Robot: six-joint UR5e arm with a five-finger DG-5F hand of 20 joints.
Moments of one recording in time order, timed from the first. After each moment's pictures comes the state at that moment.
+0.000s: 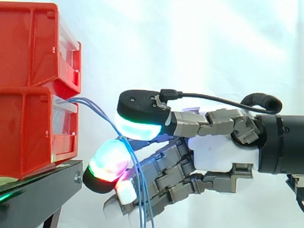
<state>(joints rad) 0.16 -2.40 -1.08 -2.76 -1.23 -0.33</state>
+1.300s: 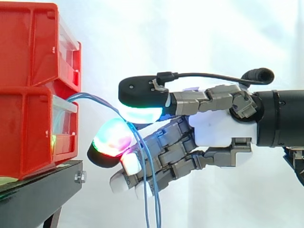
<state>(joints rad) 0.15 -2.37 -1.03 -2.86 -1.23 -0.33</state>
